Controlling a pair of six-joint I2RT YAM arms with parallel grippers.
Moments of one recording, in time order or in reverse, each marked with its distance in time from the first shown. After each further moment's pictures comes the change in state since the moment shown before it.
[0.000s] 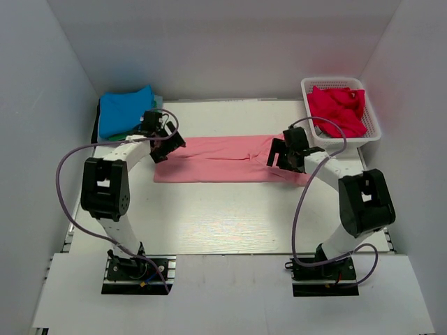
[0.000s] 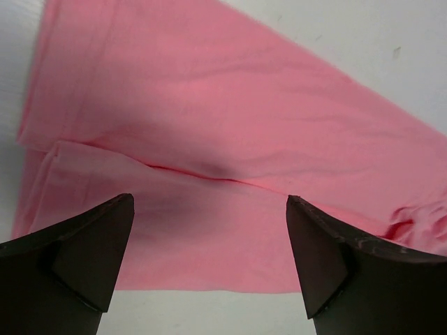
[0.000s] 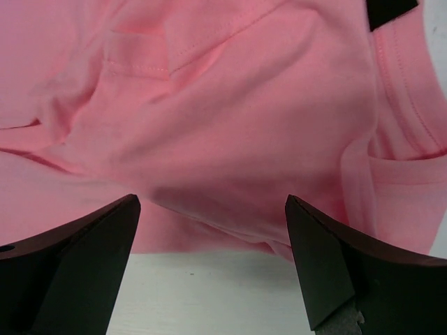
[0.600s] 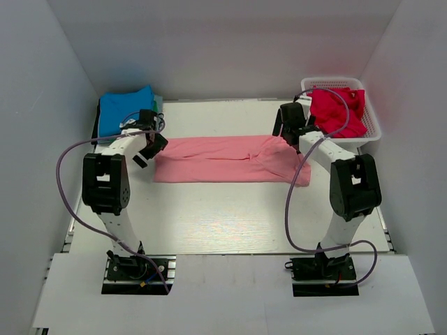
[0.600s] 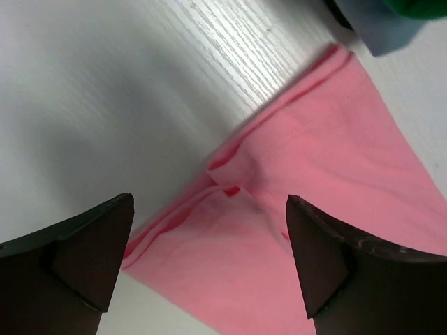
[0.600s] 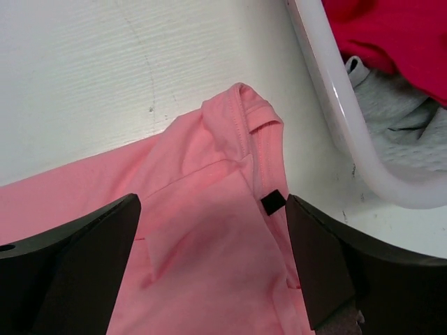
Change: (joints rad) left arm 0.051 0.093 0.106 -0.249 -0.381 -0.229; right arm -0.014 0.201 0.325 0.064 0.377 -0.102
